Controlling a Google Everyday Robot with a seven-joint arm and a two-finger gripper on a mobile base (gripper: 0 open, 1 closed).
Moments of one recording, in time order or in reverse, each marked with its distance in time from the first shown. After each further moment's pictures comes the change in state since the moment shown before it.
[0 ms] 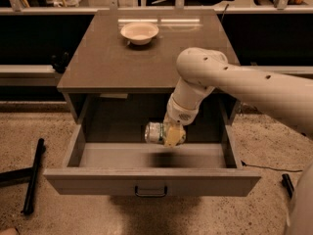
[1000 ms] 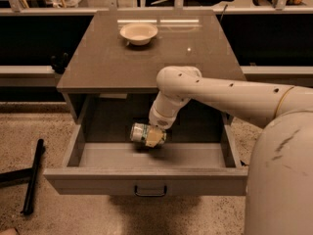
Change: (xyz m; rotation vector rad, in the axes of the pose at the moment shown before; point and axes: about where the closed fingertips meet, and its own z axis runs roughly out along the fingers) arm -0.027 -0.058 0.074 0.093 -0.030 0.098
